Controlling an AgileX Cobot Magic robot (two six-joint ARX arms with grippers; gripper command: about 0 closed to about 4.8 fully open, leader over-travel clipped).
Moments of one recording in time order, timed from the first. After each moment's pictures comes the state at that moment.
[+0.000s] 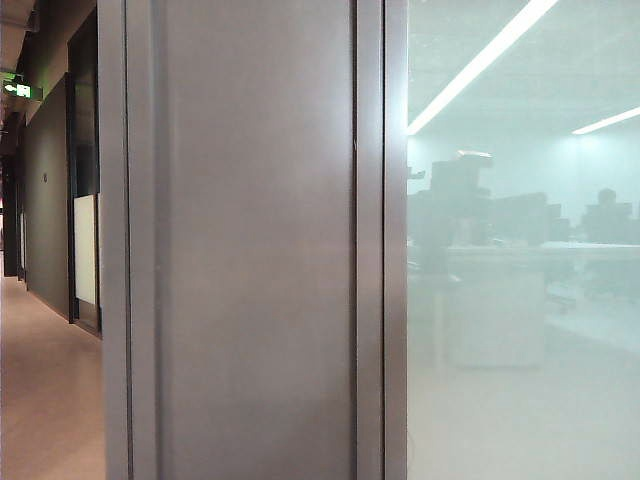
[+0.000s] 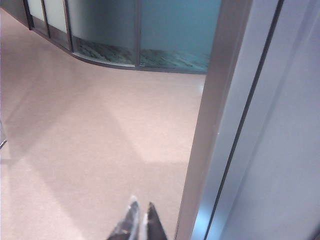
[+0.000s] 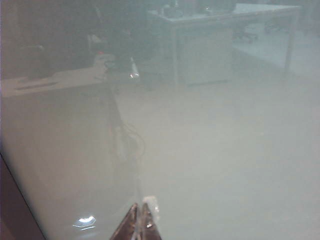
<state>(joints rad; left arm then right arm) 0.02 0.00 0.01 -0.08 0.02 -0.06 -0.06 0.00 0.01 -0.02 0.02 0.10</state>
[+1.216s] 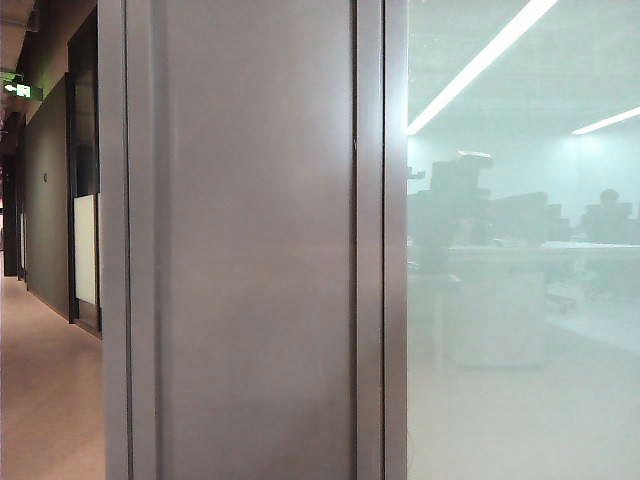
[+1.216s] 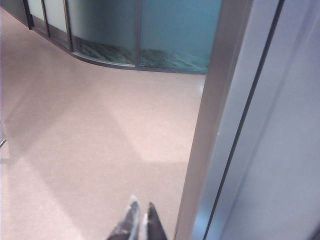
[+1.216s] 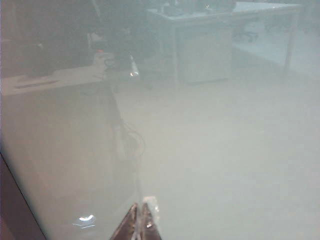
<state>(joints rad) 0.02 0.00 0.01 -0.08 0.02 -0.06 -0.06 0.00 0.01 -0.02 0.02 0.10</state>
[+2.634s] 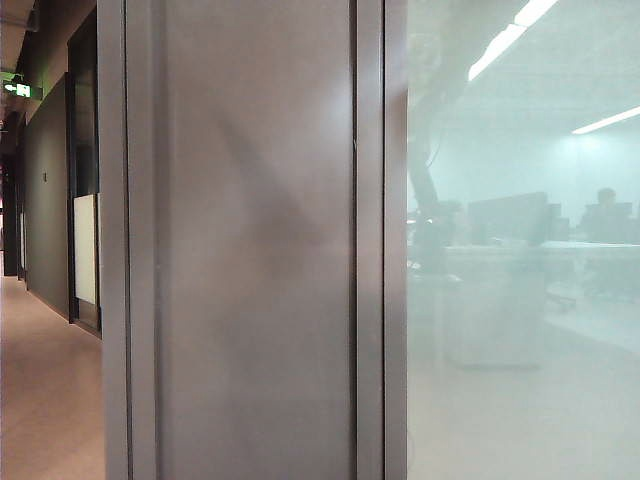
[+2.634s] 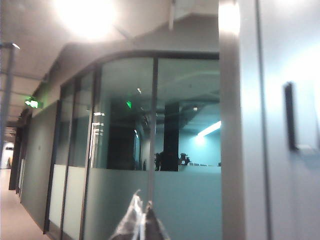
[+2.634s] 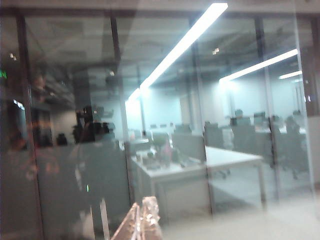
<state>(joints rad) 0.02 0.66 0.92 0.40 -0.03 0.03 -0.06 0.88 1.11 0.28 0.16 0.05</state>
